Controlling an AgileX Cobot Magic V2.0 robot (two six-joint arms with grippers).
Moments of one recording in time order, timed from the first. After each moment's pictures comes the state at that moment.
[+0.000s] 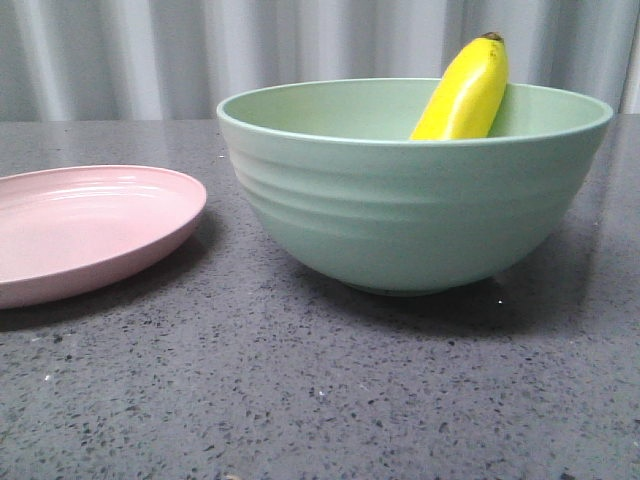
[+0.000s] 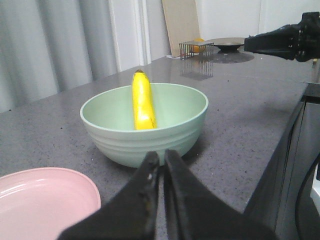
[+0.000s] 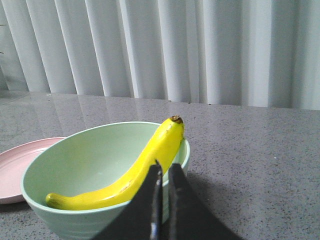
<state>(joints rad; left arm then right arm) -0.87 0.11 -0.31 -0.39 0.35 0.38 0.38 0.13 -0.27 0.02 0.17 0.06</state>
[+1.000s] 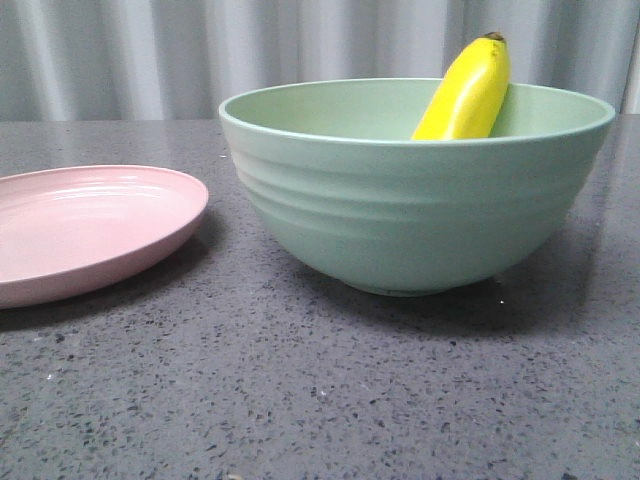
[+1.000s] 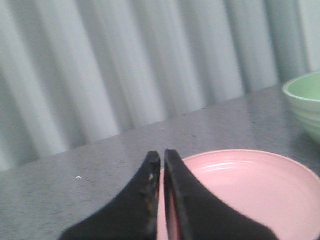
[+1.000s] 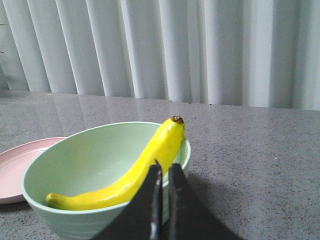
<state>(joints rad) -0.36 0.08 0.00 -0.06 -0.16 0.23 0.38 0.13 -0.27 0.02 0.17 0.06</state>
